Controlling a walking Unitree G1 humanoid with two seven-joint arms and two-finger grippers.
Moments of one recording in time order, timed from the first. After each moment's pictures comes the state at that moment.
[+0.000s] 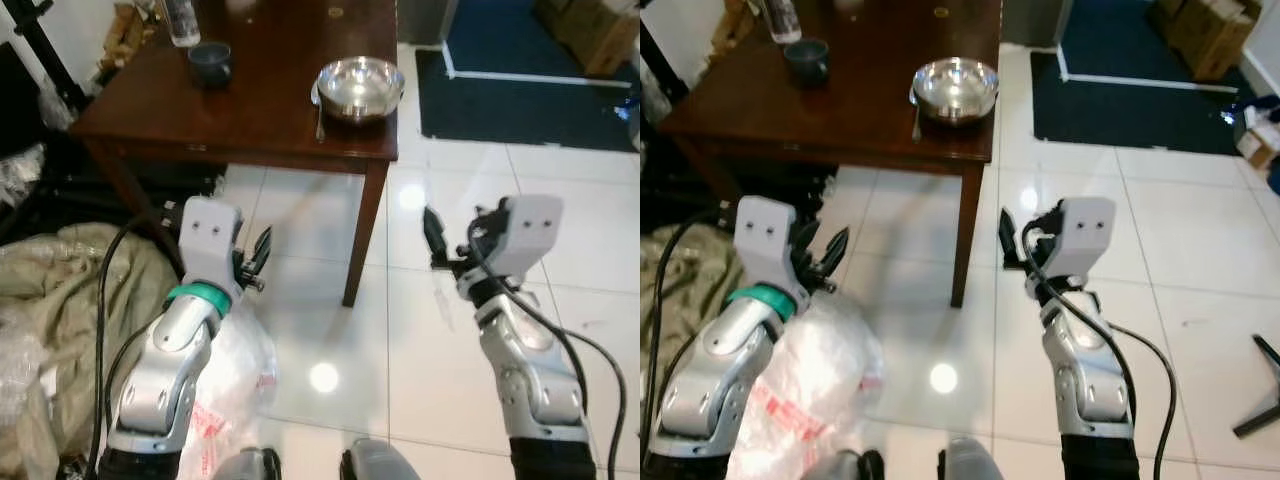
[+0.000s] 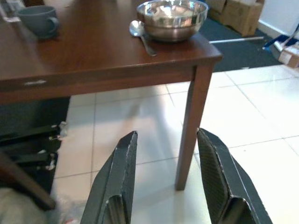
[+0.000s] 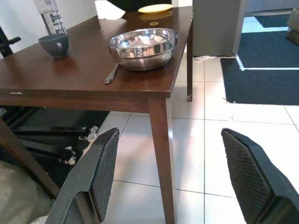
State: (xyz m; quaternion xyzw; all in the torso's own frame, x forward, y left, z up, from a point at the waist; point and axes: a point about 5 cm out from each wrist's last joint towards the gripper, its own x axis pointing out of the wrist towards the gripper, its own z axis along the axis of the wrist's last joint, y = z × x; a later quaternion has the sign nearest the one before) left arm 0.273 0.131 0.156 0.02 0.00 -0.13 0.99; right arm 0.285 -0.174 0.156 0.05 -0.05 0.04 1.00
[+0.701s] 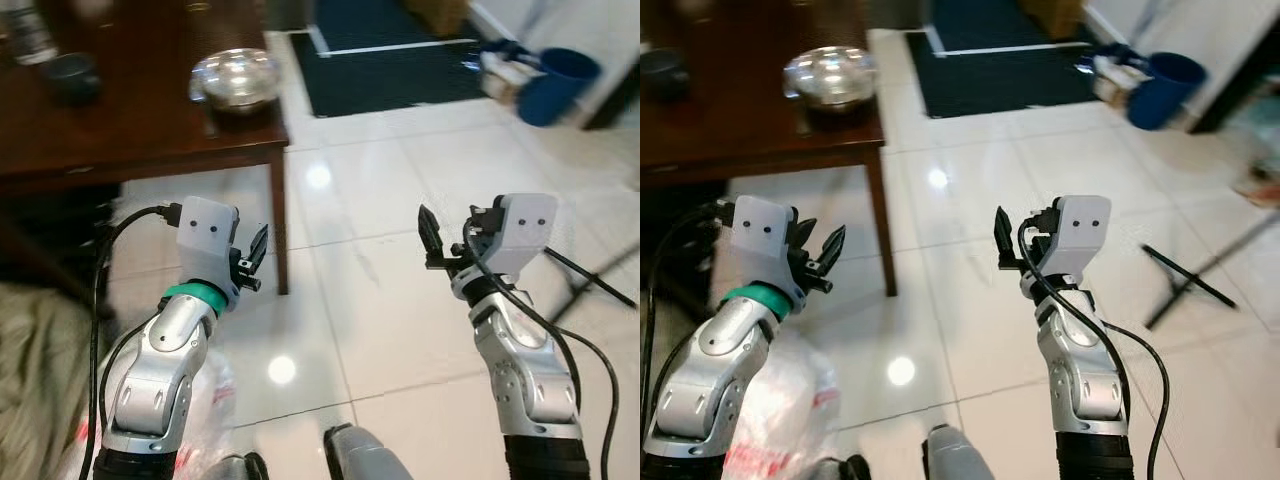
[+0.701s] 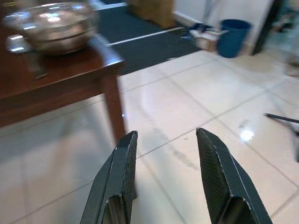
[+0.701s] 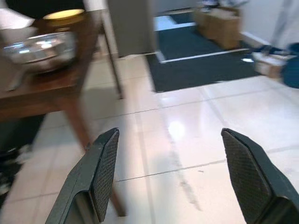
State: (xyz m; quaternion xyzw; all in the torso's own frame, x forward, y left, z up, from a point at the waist) left arm 0.273 0.132 0.155 0.02 0.00 -0.13 0.99; right arm 0.286 -0.174 0.155 0.05 -0.04 0.04 1.00
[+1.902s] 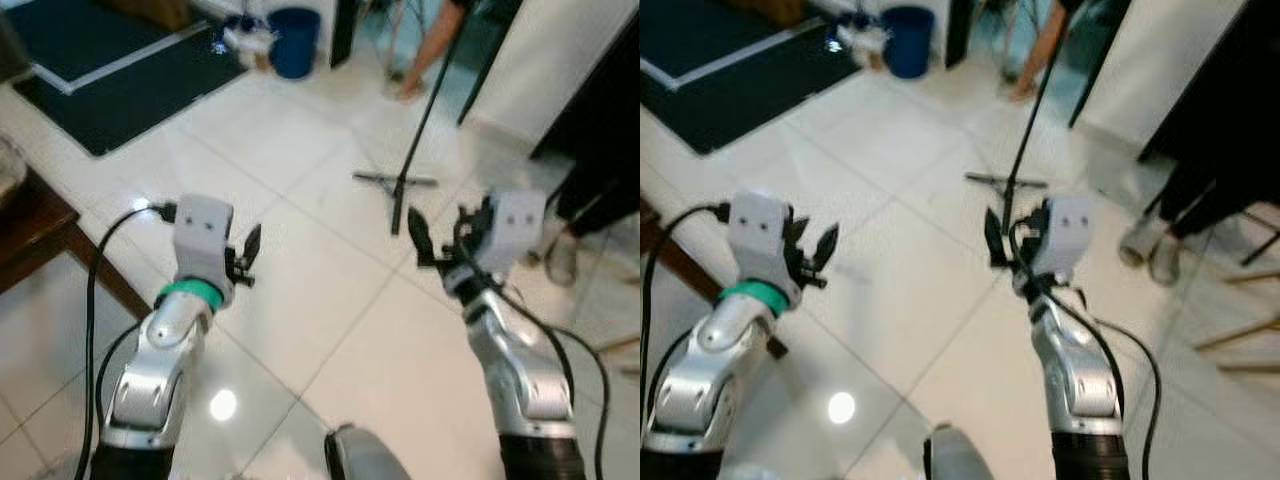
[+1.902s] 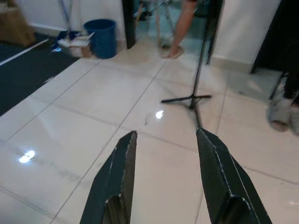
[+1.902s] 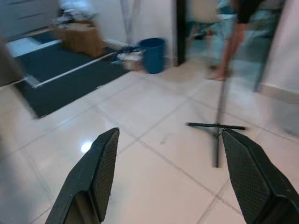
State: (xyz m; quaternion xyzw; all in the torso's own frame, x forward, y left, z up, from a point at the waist) left arm 0.276 0.131 0.152 0.02 0.01 -0.13 0.99; right arm 0.287 -0.171 0.154 0.04 -0.04 0.05 1.00
